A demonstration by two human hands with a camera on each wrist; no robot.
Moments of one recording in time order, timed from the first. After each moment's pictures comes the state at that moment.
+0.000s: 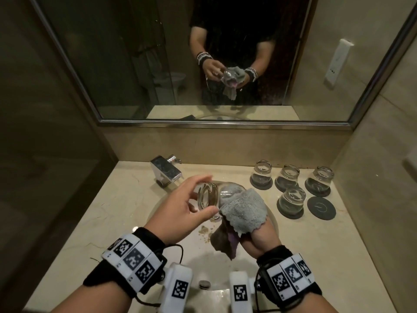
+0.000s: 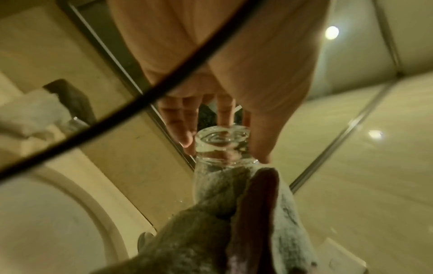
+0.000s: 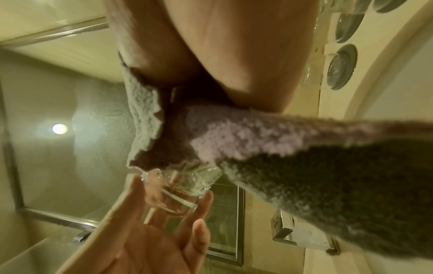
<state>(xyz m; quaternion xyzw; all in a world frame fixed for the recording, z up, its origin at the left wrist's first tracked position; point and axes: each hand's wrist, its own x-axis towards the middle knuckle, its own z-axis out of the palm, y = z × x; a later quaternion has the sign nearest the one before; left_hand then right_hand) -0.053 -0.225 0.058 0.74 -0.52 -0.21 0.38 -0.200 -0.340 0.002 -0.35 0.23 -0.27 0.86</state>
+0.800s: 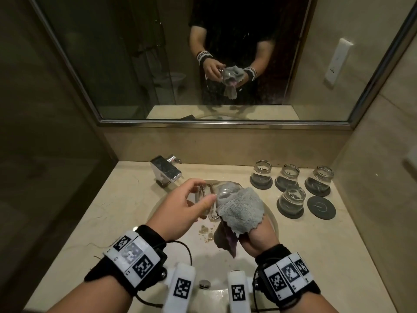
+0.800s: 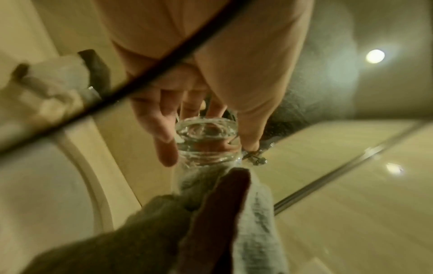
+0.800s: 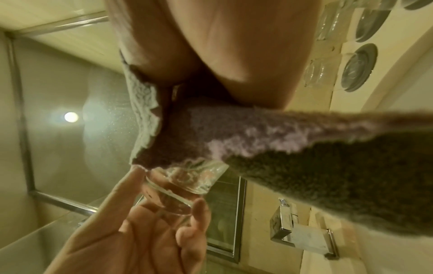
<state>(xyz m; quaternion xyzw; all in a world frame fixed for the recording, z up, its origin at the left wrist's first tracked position) -0.053 -0.230 0.058 0.75 -0.47 -0.25 0.40 -0.197 -0.332 0.016 -0.38 0.19 -0.27 0.86</state>
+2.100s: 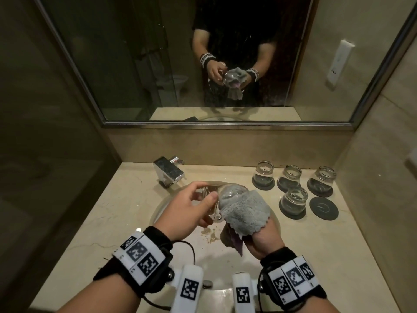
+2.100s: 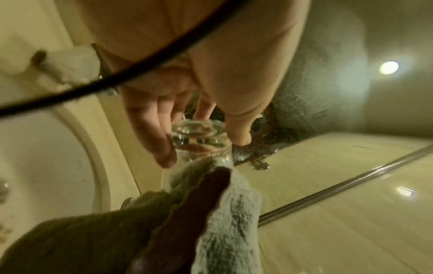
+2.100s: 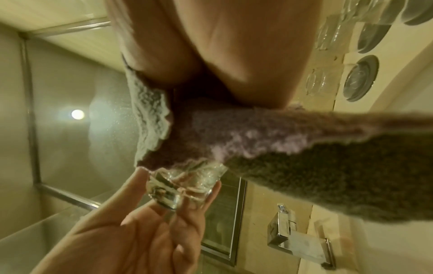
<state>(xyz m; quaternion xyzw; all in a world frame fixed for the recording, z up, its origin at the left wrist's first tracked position) -0.064 -0.231 0.059 0.73 -0.39 -0.32 0.46 -0.206 -0.331 0.013 -0.42 0.23 -0.28 0.83</state>
